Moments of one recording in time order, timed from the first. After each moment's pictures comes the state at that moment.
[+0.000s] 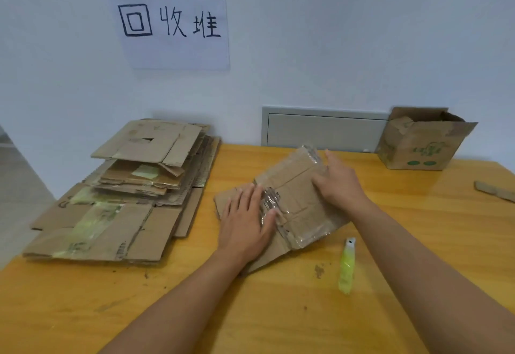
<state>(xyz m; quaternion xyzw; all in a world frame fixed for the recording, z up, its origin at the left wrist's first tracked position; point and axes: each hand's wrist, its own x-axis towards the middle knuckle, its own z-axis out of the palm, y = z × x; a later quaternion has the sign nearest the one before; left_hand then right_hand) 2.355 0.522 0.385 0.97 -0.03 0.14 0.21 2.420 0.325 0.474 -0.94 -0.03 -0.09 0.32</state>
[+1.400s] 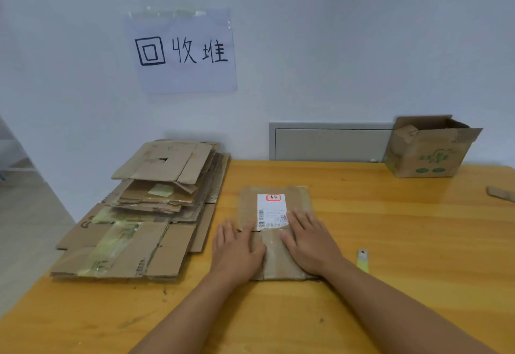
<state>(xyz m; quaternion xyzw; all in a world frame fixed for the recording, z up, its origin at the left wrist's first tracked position) 2.335 0.557 0.389 0.97 0.06 -0.07 0.21 2.384 0.370 0.373 -0.98 -0.15 0.04 0.16</state>
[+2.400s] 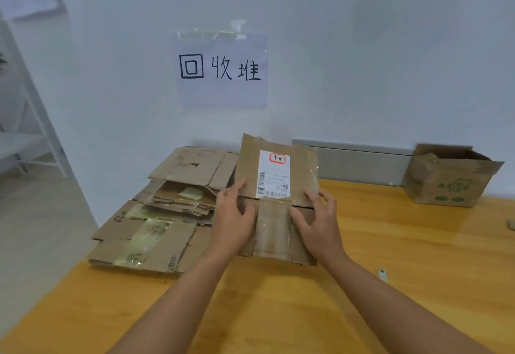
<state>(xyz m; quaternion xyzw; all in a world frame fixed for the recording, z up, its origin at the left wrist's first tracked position) 2.324 0.606 0.472 0.83 0.06 0.23 0.50 2.367 0.423 0.443 -0.87 -0.10 -0.17 0.45</state>
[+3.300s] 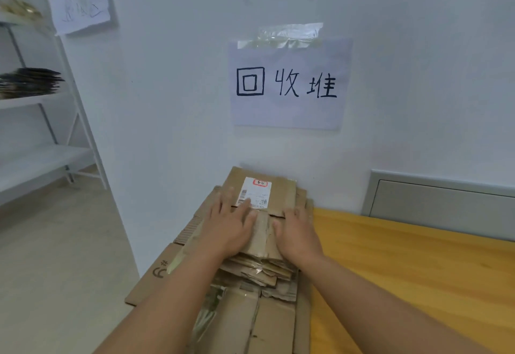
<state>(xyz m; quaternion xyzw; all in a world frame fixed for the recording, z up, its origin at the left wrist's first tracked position) 2.459 0.804 0.457 0.98 0.09 0.07 0.13 2.504 0.646 0.437 -0.95 -0.14 -0.04 0.27</state>
